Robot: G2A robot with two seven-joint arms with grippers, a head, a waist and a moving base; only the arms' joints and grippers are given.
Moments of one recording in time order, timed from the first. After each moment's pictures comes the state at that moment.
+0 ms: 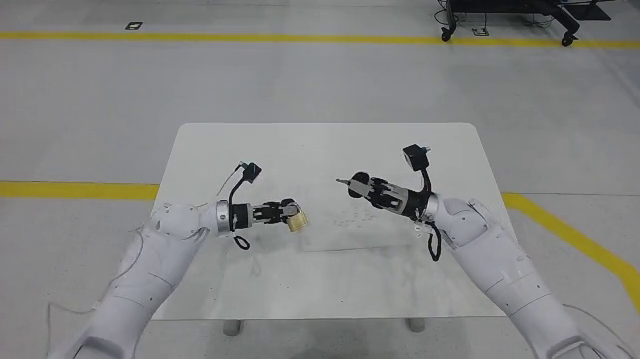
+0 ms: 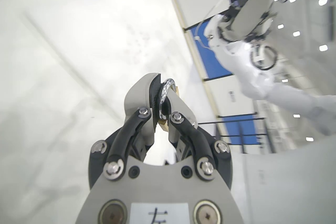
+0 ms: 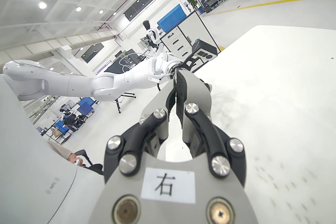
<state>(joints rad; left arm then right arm) 0.93 -1.15 -0.94 -0.92 -0.43 -0.58 -1.19 -1.11 -1.11 0.99 -1.22 0.02 -0.96 0.49</state>
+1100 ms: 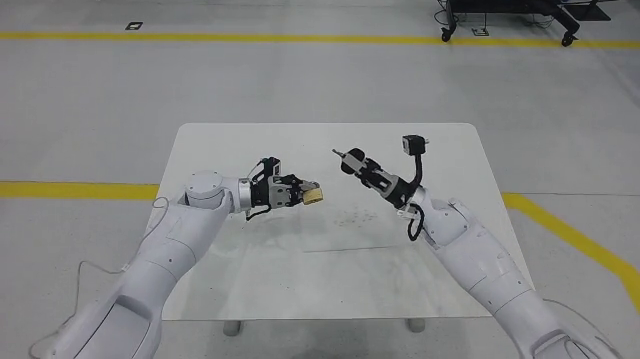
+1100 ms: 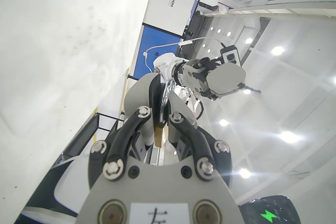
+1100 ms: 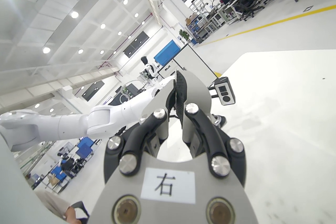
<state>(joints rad) 0.76 -1.25 -0.81 -0.77 -0.71 0.05 -1.17 -1.08 -1.17 0.94 -1.18 0.04 -0.84 0.26</state>
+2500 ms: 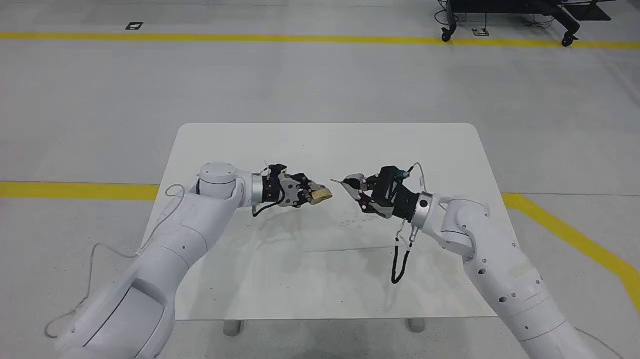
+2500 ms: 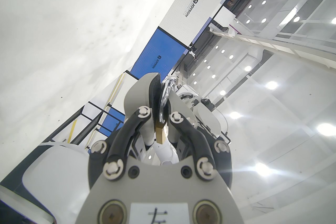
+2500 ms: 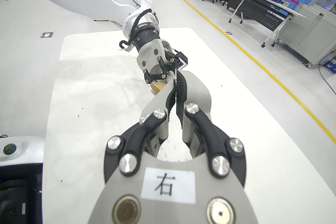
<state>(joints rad) 0.68 -1.33 -0.74 -0.65 -0.71 0.29 -1.12 -1.26 -1.09 1.14 -1.58 -1.24 -0.72 -0.03</state>
